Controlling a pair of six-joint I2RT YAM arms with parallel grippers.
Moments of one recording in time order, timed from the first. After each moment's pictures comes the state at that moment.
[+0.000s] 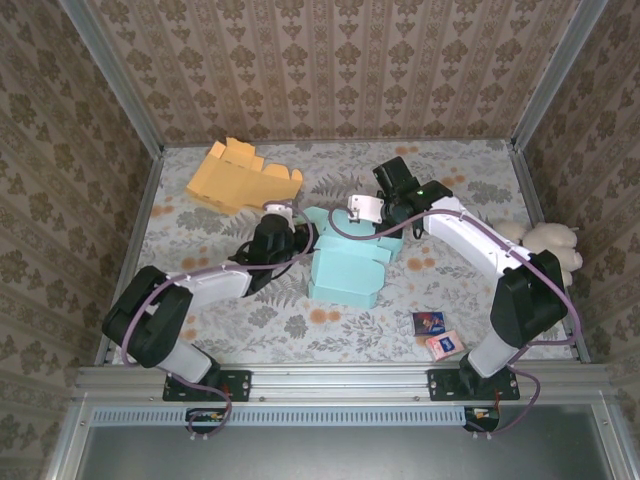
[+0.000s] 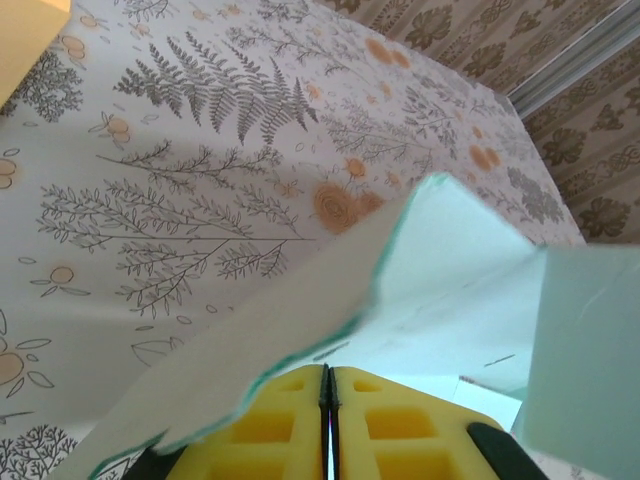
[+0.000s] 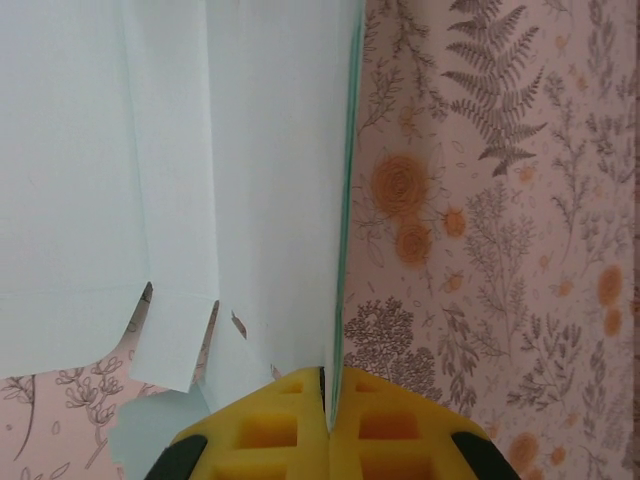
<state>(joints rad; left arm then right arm) -0.67 1.51 0.66 0.43 0.04 -0.68 0.46 1.63 1.37 -0.76 0.05 -0.97</state>
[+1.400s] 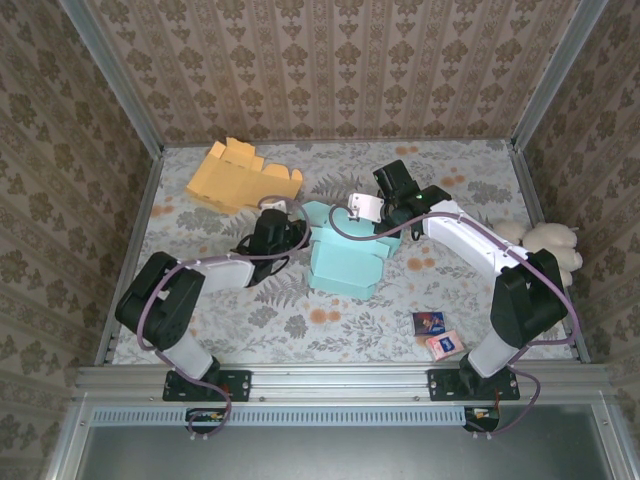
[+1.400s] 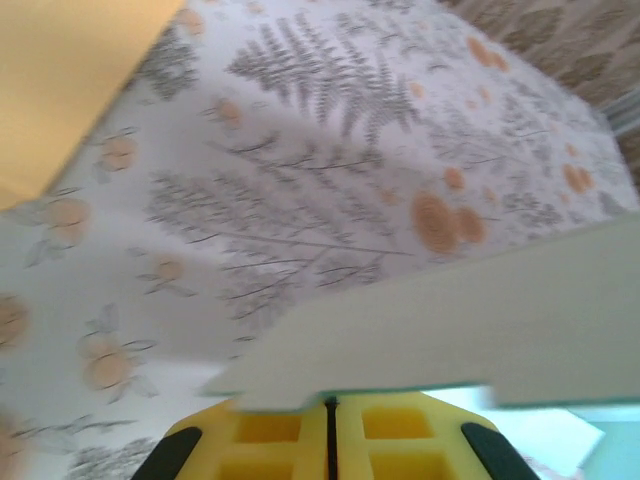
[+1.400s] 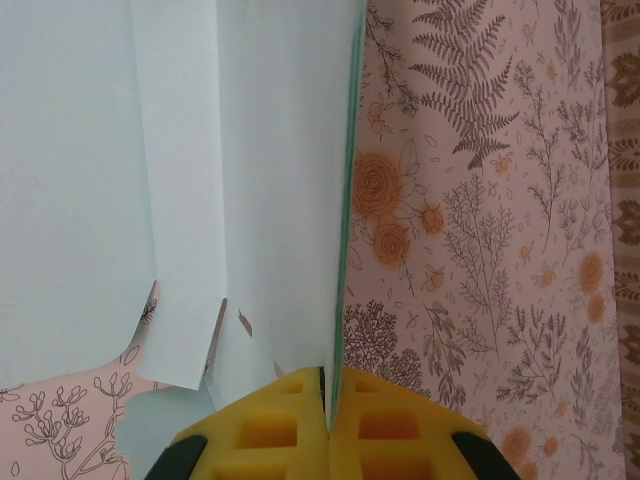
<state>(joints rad) -0.59 1.62 0.70 0.39 0.01 -0.72 0.46 1.63 1.31 -0.66 0.08 -0.94</state>
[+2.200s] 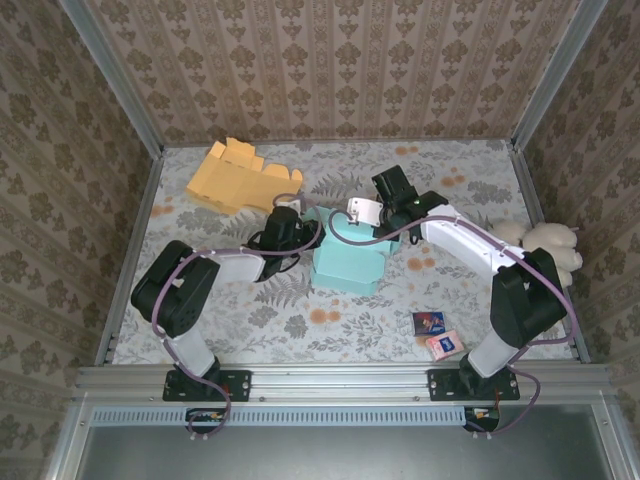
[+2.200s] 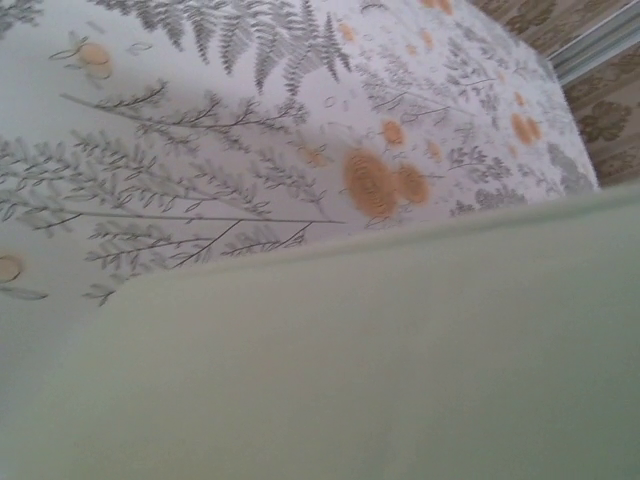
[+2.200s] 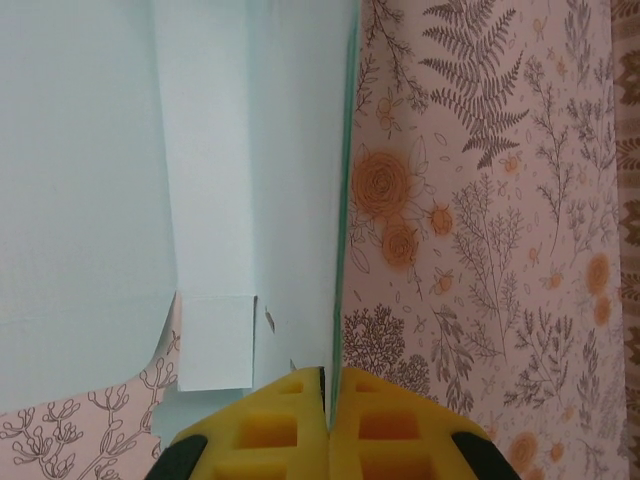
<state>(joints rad) -0.63 1.73 0.79 0.44 0.13 -0.72 0.48 1.63 1.25 -0.59 0.09 -0.94</state>
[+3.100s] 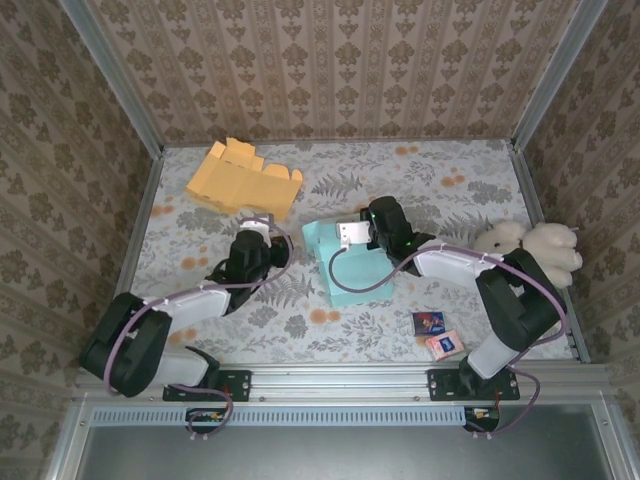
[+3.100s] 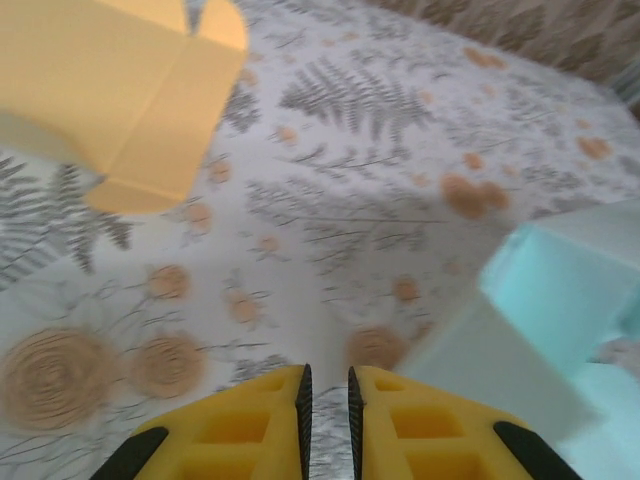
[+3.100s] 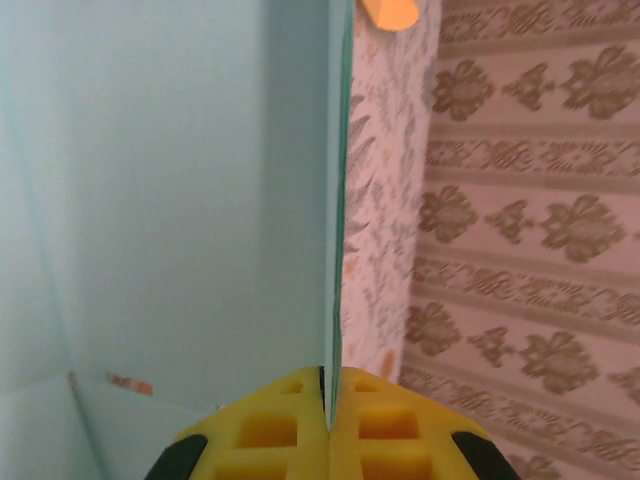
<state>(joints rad) -0.56 1.35 0.45 0.44 -0.02 -0.50 0.55 1.63 0.87 0.23 0.22 -1.36</state>
